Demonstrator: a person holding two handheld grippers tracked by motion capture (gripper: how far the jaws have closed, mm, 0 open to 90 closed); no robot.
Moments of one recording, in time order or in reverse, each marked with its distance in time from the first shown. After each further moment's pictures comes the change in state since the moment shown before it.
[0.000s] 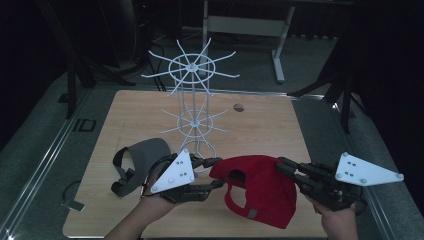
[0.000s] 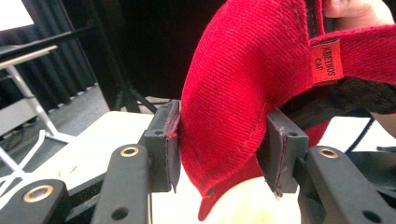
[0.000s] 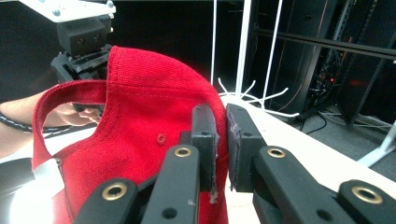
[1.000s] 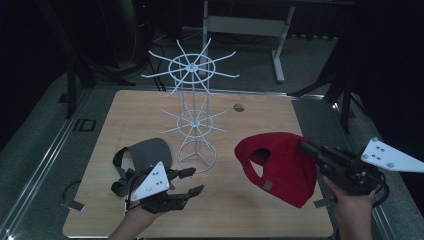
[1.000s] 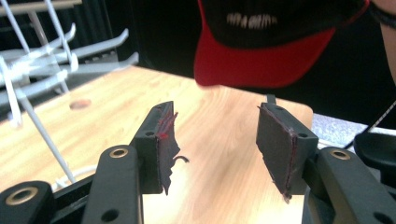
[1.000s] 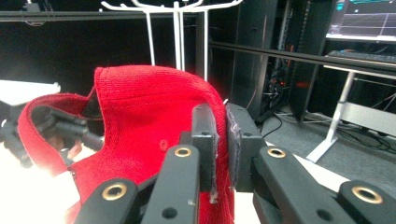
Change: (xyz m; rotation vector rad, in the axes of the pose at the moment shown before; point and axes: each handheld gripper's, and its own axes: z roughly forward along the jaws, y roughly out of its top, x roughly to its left) left arm 0.004 -0.084 -0.024 0.045 0.072 -0.174; right arm -0.031 0.014 -0.023 -0.058 -0.184 0.046
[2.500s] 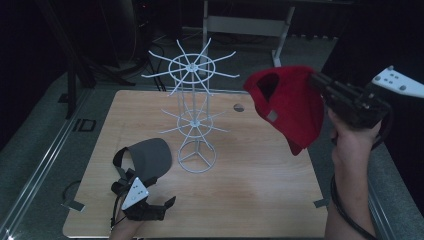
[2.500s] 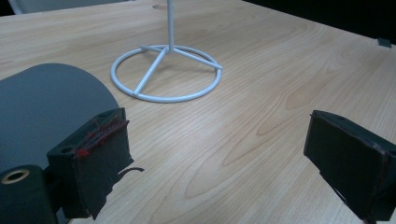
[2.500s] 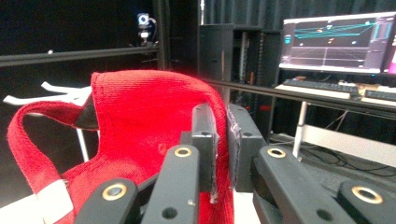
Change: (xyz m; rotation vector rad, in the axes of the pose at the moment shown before) left arm 0.034 -0.129 -0.013 0.103 0.277 -0.172; right arm -0.055 0.087 0.048 -0.098 -0.147 0.031
